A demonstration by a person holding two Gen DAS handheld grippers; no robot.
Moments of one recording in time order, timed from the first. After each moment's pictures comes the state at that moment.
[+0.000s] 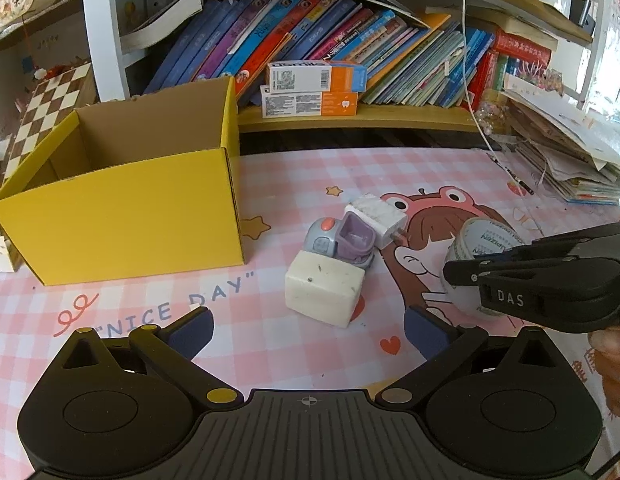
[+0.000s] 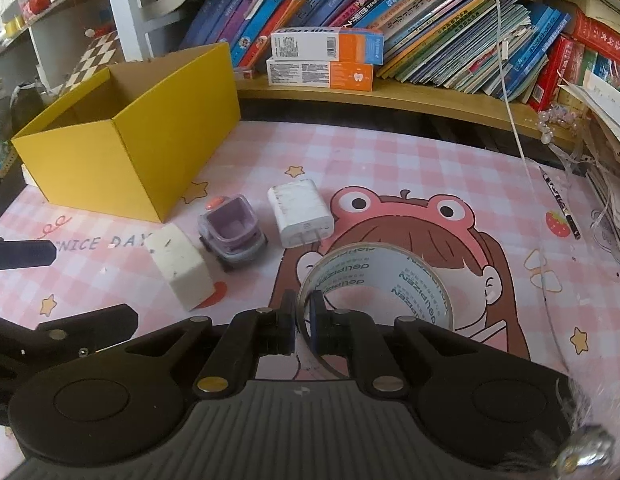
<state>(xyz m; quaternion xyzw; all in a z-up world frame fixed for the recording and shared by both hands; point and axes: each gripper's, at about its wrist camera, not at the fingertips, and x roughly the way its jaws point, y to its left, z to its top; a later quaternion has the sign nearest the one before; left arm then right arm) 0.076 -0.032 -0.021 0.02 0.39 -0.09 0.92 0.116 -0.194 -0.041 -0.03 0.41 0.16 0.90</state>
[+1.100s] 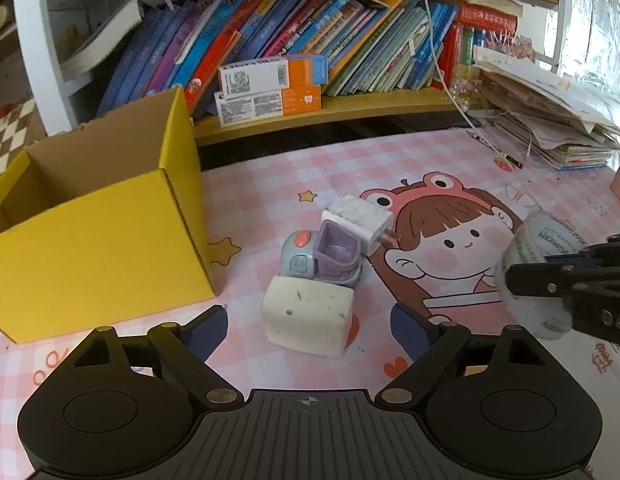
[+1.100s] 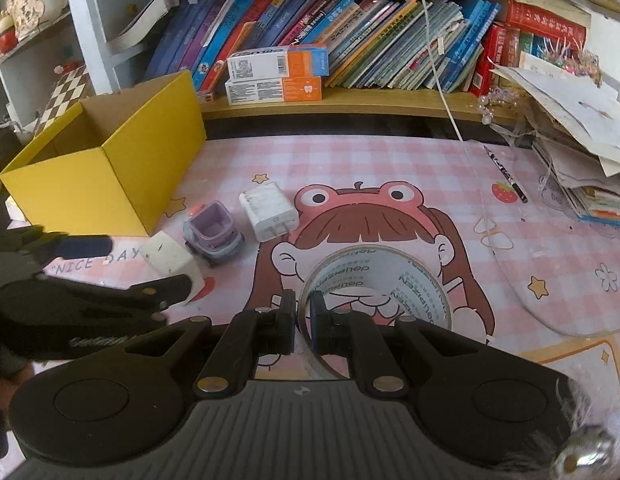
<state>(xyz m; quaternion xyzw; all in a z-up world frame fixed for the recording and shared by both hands) 0.111 -0.048 -0.045 0.08 0.38 -0.14 0.91 0.077 -0.206 -0.024 0.00 0.39 0.10 0.91</state>
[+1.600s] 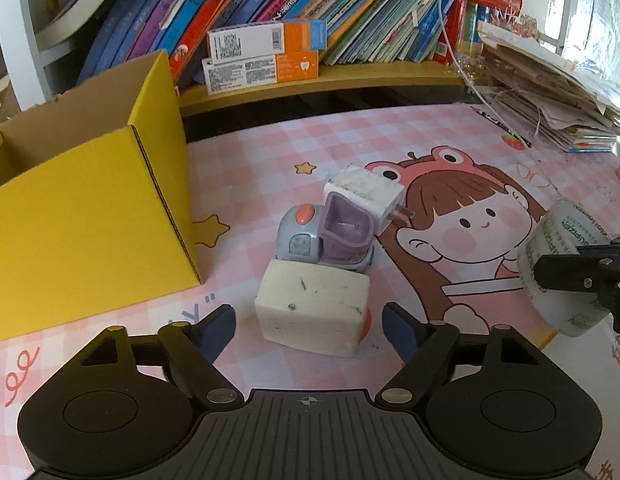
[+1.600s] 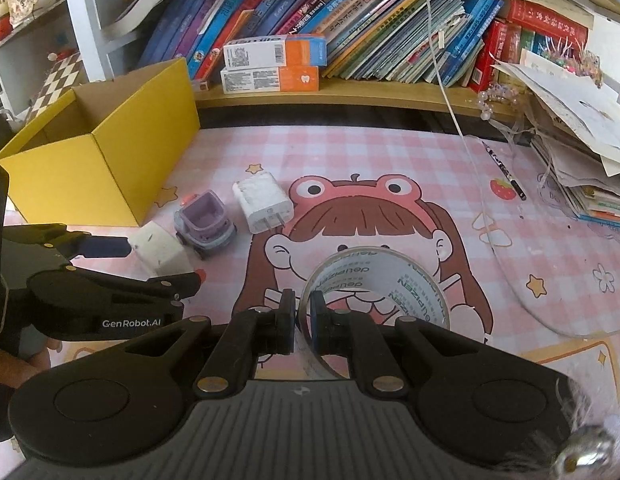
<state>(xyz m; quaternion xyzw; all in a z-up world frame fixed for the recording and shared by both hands) 0.132 -0.045 -0.069 0.08 0.41 -0.15 0.89 0.084 -0.204 -0.032 0.00 0.41 0.09 0.91</state>
